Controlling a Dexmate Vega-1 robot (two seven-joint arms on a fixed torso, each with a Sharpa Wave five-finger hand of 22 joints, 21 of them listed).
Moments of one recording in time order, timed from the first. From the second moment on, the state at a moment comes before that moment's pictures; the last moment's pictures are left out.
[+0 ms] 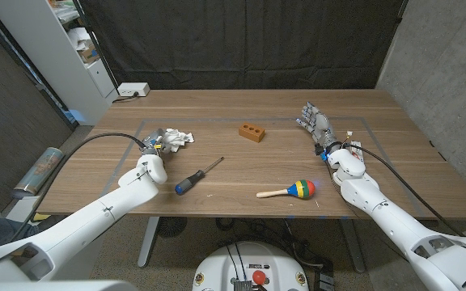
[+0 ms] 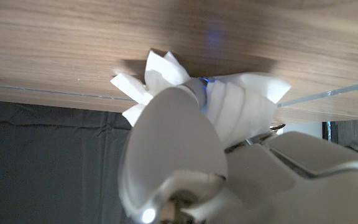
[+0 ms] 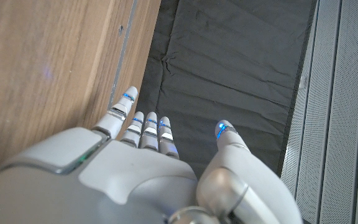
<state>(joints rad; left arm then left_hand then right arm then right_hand) 0.86 0.75 0.60 -1.69 0.13 0.69 0.47 1.55 0.10 0.52 -0.18 0.40 0.64 0.03 0.48 0.40 0.42 -0.06 0.53 0.47 0.57 -0.11 0.58 0.20 0.43 -0.06 0.74 0.18 -0.79 -0.43 -0.40 -1.15 0.63 0.37 0.06 0.23 -0.01 0.43 -0.05 0.26 0.15 0.08 0.20 0.19 0.13 0.09 0.20 0.20 0.06 0.04 0.20 0.21 0.34 0.01 0.19 0.17</state>
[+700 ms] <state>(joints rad) 0.87 0.77 0.58 -1.74 0.13 0.72 0.50 1.52 0.11 0.51 -0.17 0.40 0.64 0.02 0.49 0.42 0.42 -0.06 0.52 0.50 0.66 -0.06 0.57 0.43 0.74 0.08 0.79 0.19 -0.79 -0.43 -0.40 -1.16 0.63 0.37 0.06 0.23 -0.01 0.43 -0.05 0.26 0.15 0.08 0.20 0.19 0.14 0.09 0.20 0.20 0.06 0.04 0.20 0.21 0.34 0.01 0.19 0.17</state>
